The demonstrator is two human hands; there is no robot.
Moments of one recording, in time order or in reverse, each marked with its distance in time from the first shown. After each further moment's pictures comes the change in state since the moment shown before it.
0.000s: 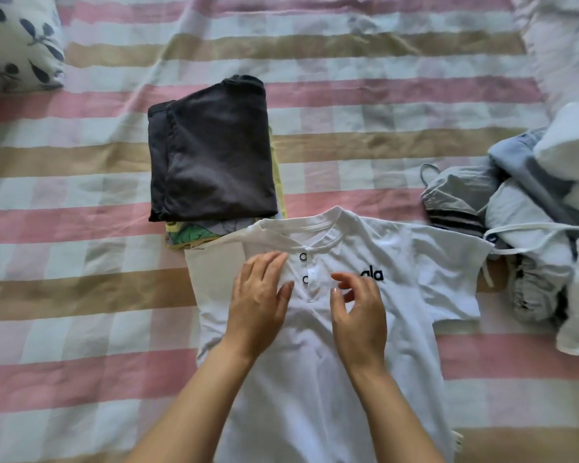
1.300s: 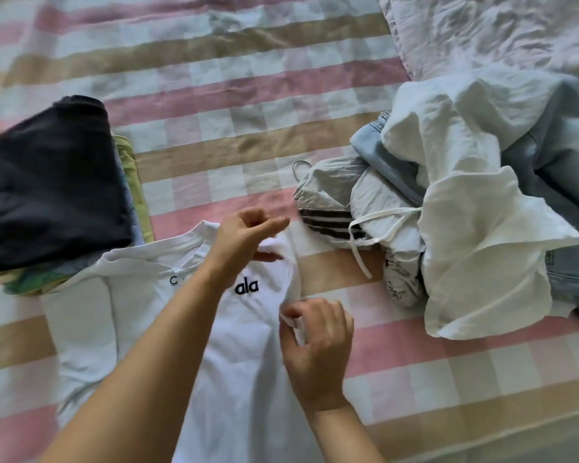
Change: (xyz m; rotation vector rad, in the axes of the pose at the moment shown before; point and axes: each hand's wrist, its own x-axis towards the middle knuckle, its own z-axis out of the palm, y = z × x) left_hand 0.123 0.150 0.061 -0.907 -0.292 -0.310; right_hand 0.021 0.081 -0.092 -0.098 0.332 -0.326
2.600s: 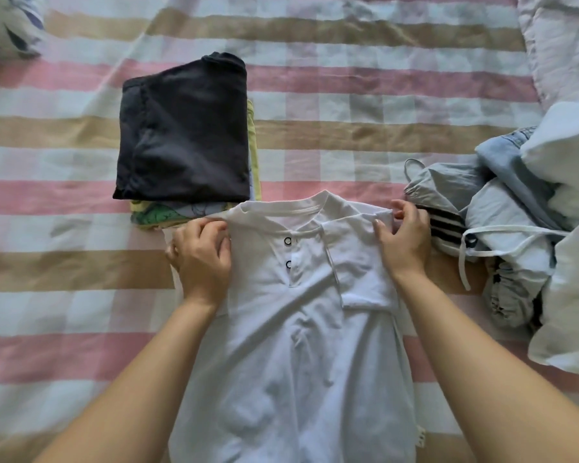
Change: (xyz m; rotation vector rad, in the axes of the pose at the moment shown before) left_hand -0.075 -0.101 -0.153 0.894 0.838 0.125; right_hand 0.104 0.007 0.078 -0.068 -0.271 0.251
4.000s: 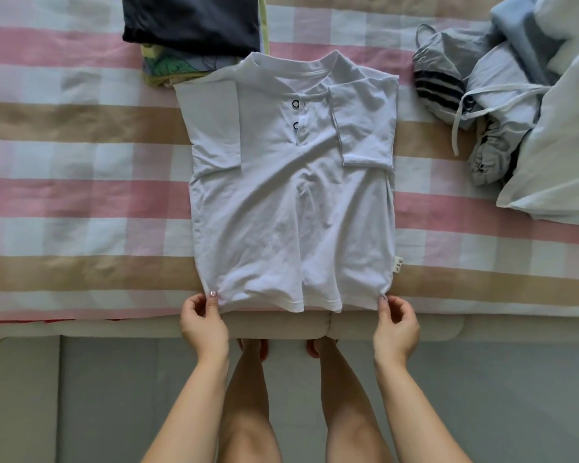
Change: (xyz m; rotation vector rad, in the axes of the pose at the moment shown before) left_hand -0.286 -0.073 -0.052 -0.503 0.023 -0.963; right_hand -0.318 0.120 -0.058 0.192 0.087 0.611
